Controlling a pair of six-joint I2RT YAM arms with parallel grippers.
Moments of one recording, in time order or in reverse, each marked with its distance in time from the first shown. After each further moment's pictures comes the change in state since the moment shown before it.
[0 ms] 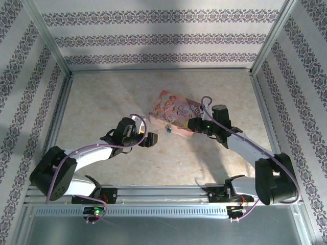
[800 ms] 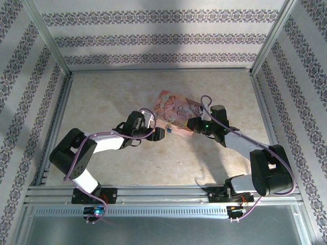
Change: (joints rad) left arm 0.000 0.270 0.156 0.109 0.125 -0.056; right arm -0.003 0.070 -0.019 0.084 0.002 0.071
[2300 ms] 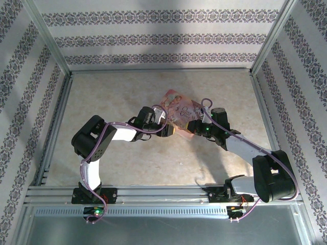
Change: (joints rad) left arm -0.020 0.284 0.198 0.116 0.157 -0.001; right arm 0.014 -0.061 -0.037 -0.027 0.026 -0.004
